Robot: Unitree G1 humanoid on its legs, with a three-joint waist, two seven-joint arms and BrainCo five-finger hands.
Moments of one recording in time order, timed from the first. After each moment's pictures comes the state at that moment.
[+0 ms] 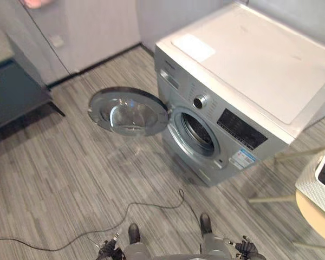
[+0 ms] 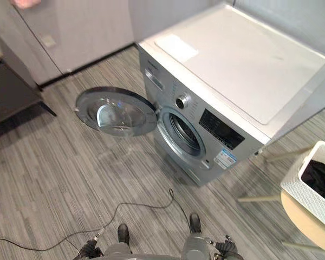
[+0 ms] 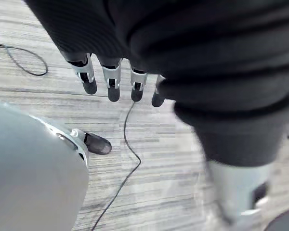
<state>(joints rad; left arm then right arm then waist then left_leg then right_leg) 0.09 0.01 0.37 1.05 -0.03 0.00 0.12 0.12 -0.08 -0.30 0.97 -0.04 0.05 -0.09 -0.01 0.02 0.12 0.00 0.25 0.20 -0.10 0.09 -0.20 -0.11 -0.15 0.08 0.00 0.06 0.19</state>
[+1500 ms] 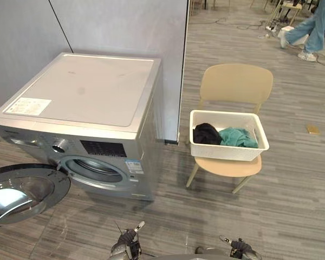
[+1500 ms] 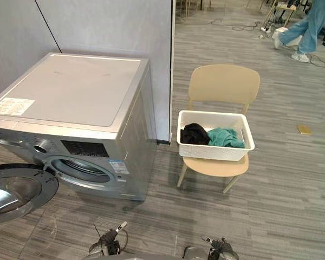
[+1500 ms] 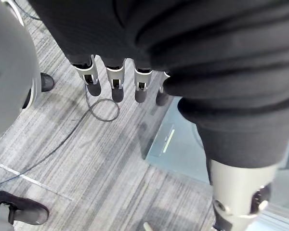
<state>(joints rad) -0.01 -0.08 0.41 1.10 0.05 0.02 0.11 0.03 -0.02 -0.47 1.05 -0.05 0.08 -0.08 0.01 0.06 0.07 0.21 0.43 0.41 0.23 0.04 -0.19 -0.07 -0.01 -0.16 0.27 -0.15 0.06</state>
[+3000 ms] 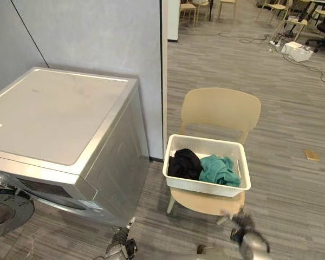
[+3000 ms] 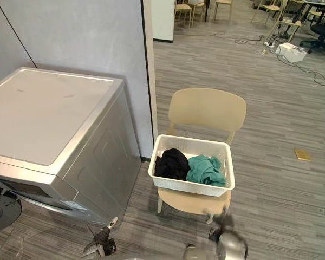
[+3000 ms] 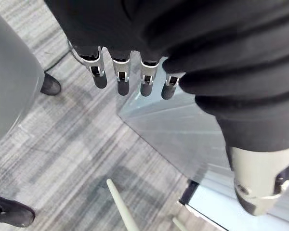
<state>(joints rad) 0.01 -0.09 0.44 1.02 0.05 0.02 0.13 0.16 0.00 -0.32 0.35 0.05 0.03 -0.15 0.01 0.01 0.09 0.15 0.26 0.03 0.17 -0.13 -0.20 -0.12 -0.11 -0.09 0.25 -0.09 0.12</state>
